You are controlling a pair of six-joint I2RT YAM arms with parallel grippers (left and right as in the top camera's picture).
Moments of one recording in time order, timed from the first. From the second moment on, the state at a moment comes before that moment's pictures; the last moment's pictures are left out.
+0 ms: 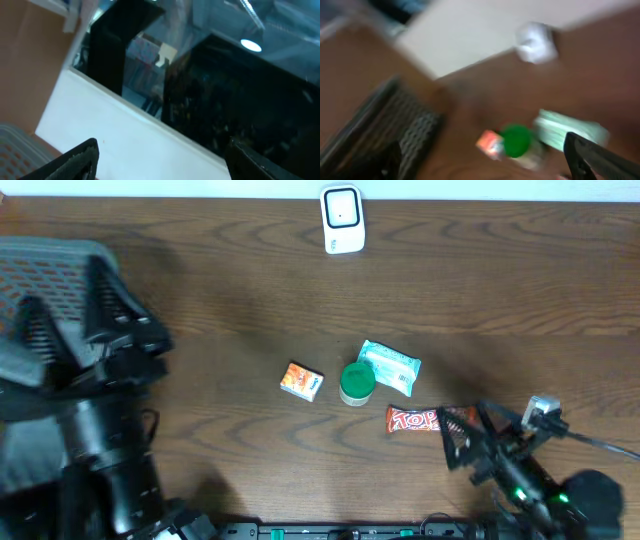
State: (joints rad) left arm -0.90 0.77 1.27 0.12 -1.16 0.04; right arm -0.02 0.20 0.58 -0.55 -0.64 0.55
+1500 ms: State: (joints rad) left arm -0.82 0.78 1.27 0.21 -1.21 0.36; right arm 0.09 1.31 0.65 -0.92 -0.16 0.72
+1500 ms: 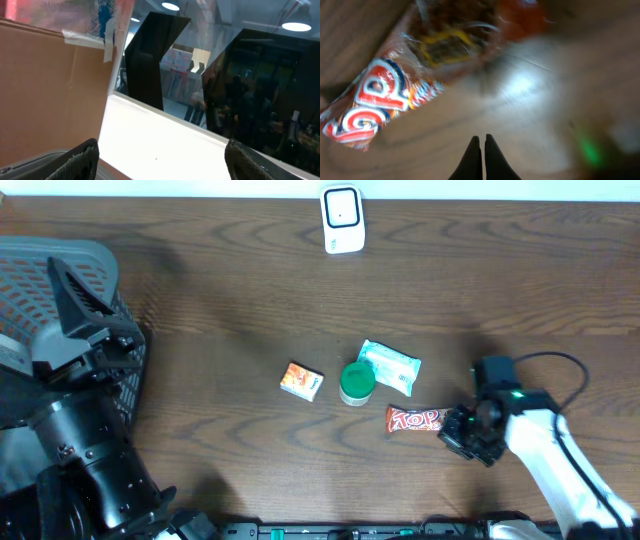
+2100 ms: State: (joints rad) left arm -0.73 0.78 1.27 0.20 -1.21 0.35; right arm 0.25 1.53 0.69 -0.55 -0.09 0.76
